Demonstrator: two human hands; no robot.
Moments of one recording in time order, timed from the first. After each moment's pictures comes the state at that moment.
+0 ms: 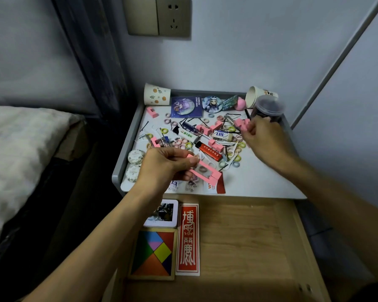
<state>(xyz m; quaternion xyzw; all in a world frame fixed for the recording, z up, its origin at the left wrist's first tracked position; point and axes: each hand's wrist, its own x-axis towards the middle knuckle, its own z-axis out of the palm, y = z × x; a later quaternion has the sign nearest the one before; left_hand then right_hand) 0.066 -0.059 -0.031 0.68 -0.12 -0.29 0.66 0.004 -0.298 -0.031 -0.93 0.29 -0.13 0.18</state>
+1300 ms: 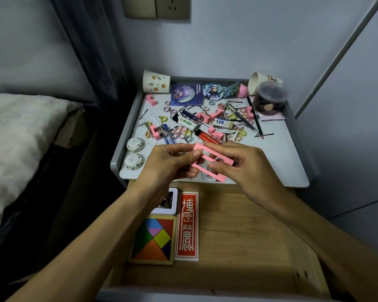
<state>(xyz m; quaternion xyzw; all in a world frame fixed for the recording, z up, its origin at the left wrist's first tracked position) 0.049 -0.063 -0.039 0.63 -0.11 -0.35 0.68 -0.054 -0.219 -0.043 -0.84 0.07 -0.13 0.52</state>
